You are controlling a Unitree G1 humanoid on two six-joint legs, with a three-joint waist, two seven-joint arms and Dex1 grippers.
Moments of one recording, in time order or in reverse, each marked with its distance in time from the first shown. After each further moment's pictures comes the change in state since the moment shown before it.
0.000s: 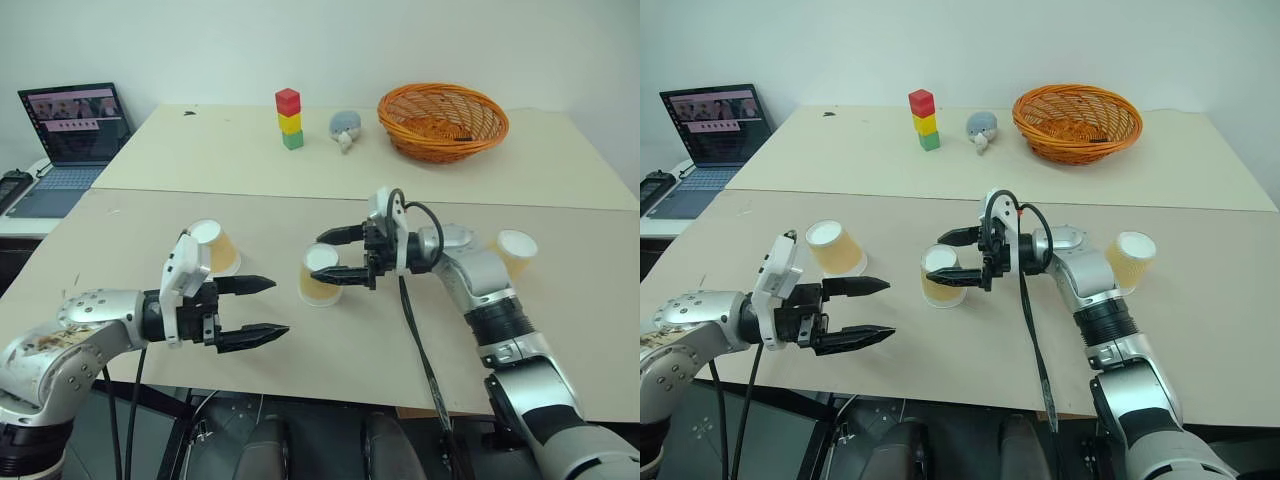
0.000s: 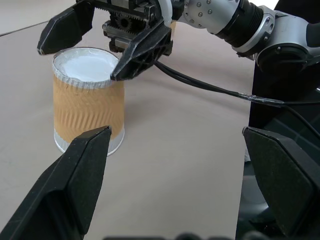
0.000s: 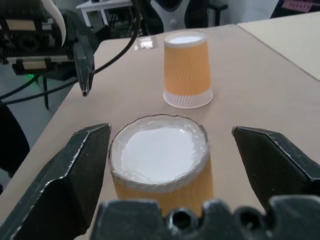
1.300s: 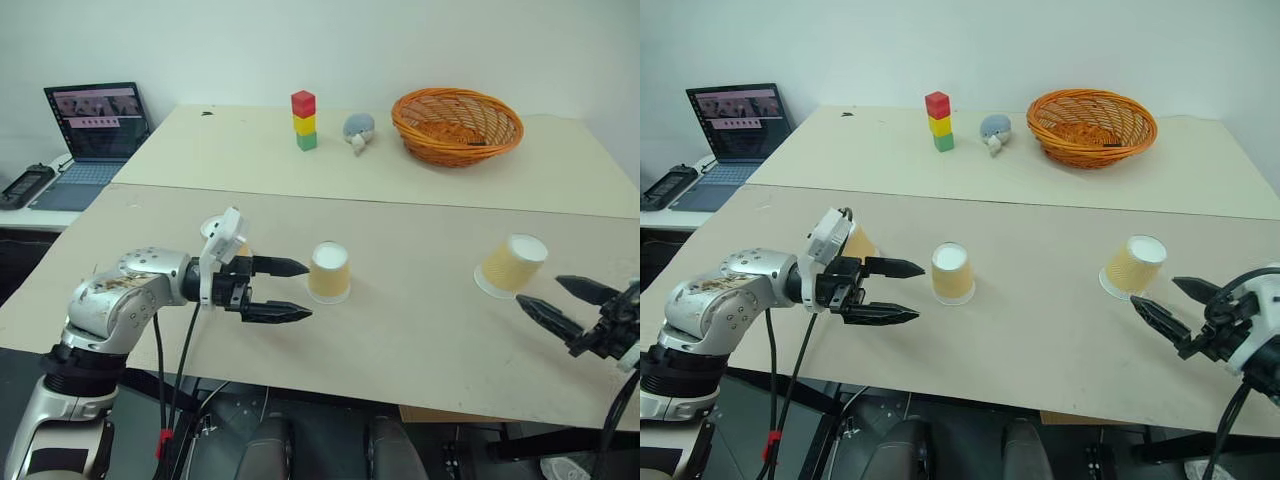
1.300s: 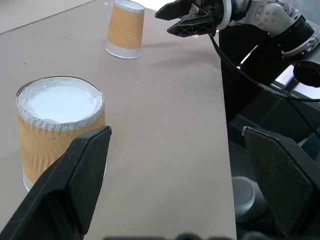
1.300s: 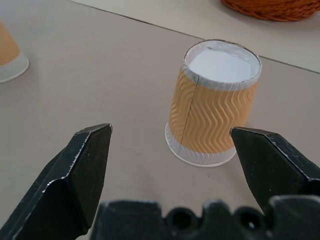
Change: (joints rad) left arm -0.317 -0.096 -0.240 0.294 0.120 -0.051 -0.227; right arm 0.978 -0.337 -0.864 -0.620 0.144 0.175 -0.345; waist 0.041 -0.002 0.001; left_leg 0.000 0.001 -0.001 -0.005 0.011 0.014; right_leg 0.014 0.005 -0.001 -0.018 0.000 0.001
